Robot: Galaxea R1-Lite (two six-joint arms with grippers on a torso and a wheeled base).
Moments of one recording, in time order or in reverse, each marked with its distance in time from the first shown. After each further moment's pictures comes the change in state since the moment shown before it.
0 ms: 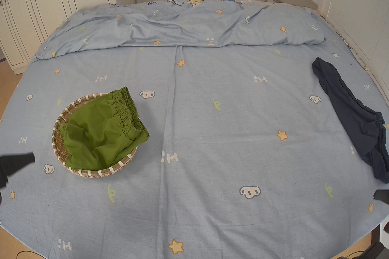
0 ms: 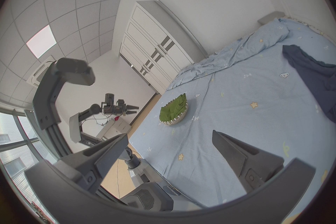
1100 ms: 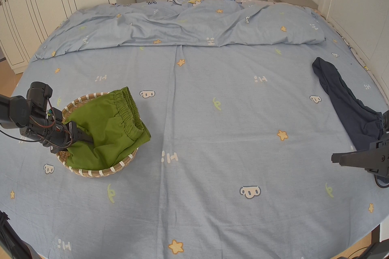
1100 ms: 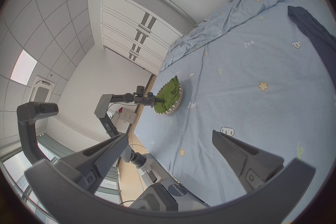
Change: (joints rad) left arm 0.045 1.005 -0.270 -0.286 -0.151 -0.020; right arm 0.092 0.609 -0.231 -0.054 0.018 -0.008
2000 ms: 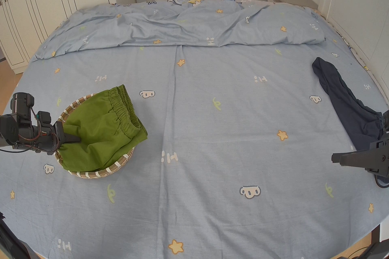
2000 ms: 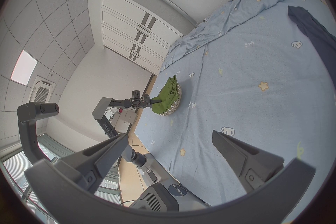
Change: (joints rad) left arm 0.140 -0.056 0.203 -0.304 -0.309 0.011; right arm 0.000 -0.002 -0.002 0.003 0.002 0.002
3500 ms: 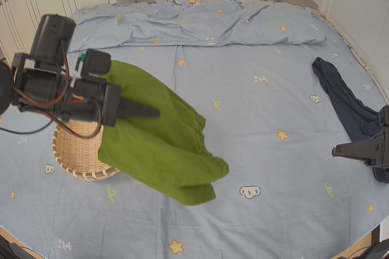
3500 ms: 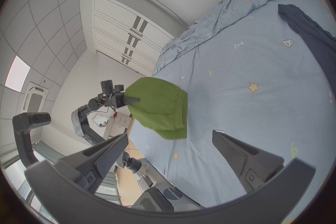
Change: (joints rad) left arm -0.716 -0.232 -0.353 0.353 0.083 0.110; right arm -0.074 0.049 -0.012 -0.003 0.000 -0.006
